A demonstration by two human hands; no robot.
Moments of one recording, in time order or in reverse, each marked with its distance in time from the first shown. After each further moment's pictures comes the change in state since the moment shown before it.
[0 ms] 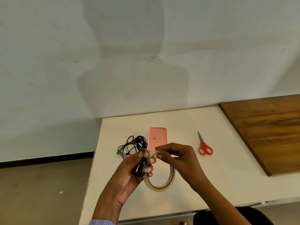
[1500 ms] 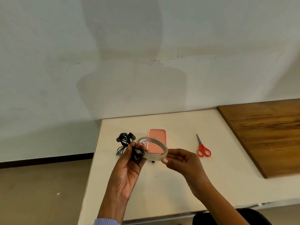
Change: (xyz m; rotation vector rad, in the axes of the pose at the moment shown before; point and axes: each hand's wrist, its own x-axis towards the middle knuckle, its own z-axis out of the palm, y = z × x) left_hand 0.014 -0.001 -0.004 -0.448 0.150 0.228; right_hand -0.012 0.001 -0.007 0.245 0.086 0.276
